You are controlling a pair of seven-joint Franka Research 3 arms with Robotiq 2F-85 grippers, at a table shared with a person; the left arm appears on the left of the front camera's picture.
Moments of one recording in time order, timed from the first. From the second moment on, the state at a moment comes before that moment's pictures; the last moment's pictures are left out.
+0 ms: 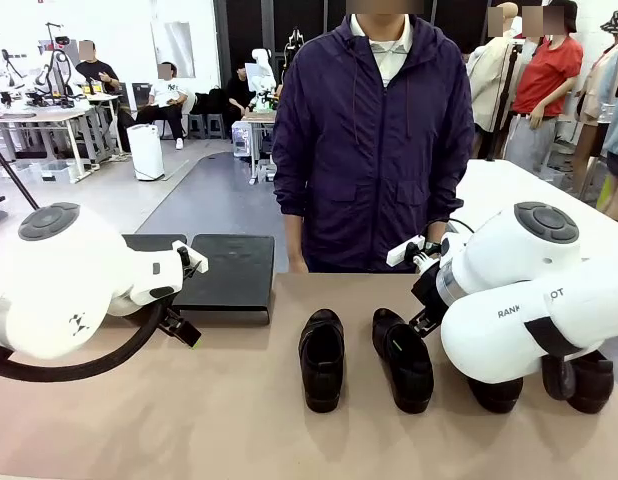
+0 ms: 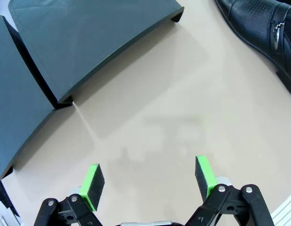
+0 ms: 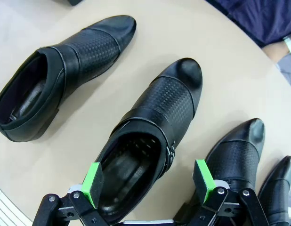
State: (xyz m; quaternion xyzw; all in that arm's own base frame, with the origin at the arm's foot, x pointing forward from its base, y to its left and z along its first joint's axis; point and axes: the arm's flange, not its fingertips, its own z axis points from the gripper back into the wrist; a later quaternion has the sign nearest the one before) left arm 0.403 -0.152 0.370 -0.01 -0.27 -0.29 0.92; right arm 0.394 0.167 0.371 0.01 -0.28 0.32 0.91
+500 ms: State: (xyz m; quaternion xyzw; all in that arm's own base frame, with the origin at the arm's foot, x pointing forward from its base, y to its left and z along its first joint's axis) left arm 0.403 -0.151 0.370 -0.01 -0.27 -0.29 0.92; right arm 0.394 0.167 0.371 0.01 -0.28 0.32 0.91
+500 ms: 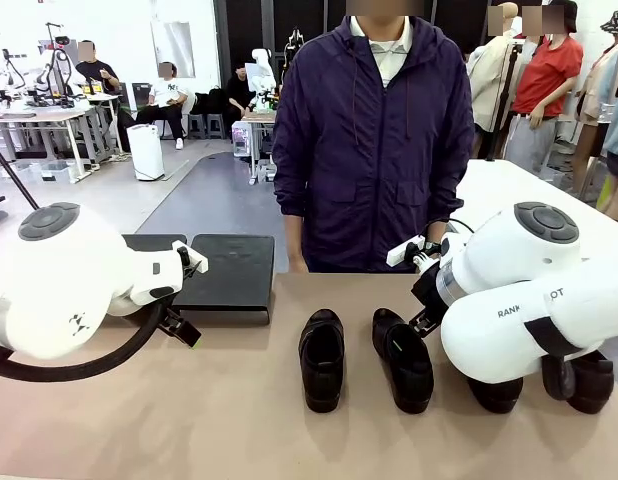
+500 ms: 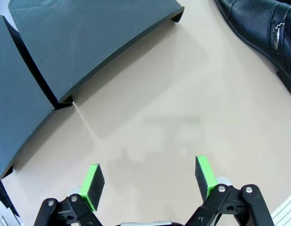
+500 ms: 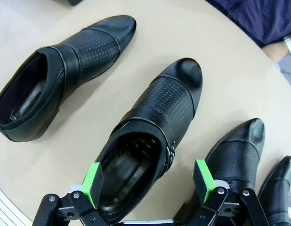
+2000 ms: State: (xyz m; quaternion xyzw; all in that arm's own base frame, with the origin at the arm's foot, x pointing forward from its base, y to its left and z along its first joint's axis) left arm 0.239 0.132 0.624 -0.23 -0.37 -0.13 0.89; right arm 0.191 -0.082 0.610 0.14 -0.31 0.12 0.93
